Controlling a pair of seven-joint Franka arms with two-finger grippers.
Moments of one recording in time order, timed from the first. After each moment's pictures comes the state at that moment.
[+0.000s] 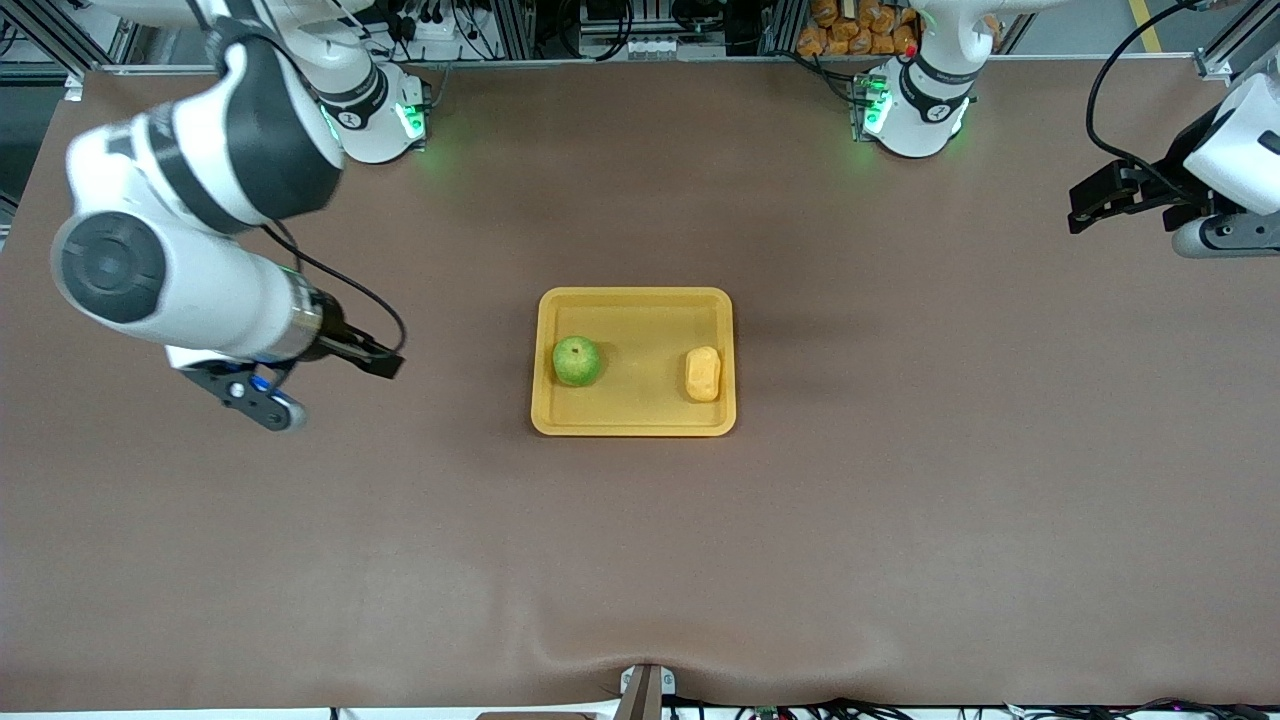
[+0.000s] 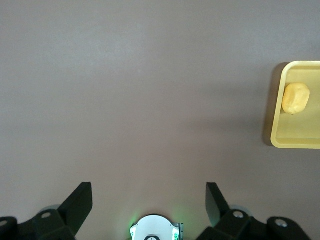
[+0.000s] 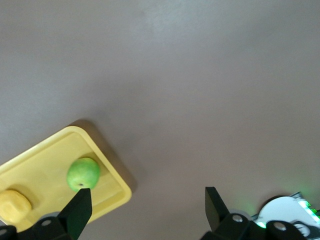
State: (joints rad) left arm 0.03 -0.02 -0.15 -1.51 0.06 1.43 -0.10; right arm 0.21 0.37 0.07 -1.27 0.05 1.42 0.78
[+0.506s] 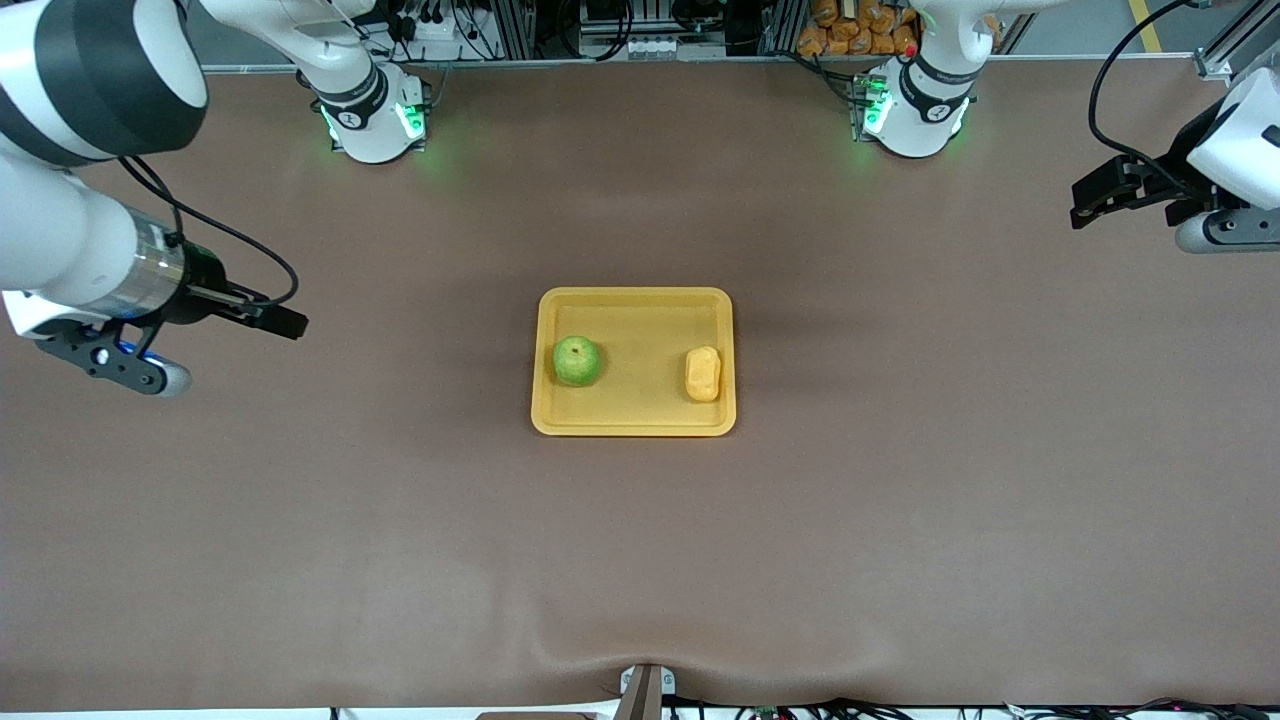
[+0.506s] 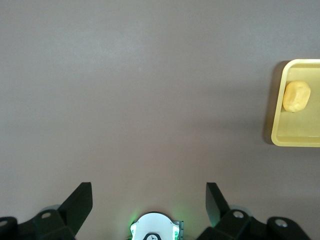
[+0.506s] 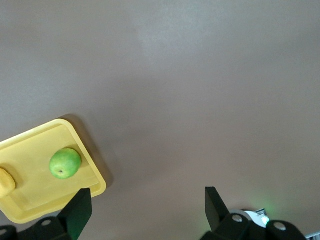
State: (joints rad) left arm 0.04 -0.02 -0.15 -1.51 0.06 1.42 -0.10; right arm 0.11 0.28 0.07 -1.27 0.04 1.36 0.55
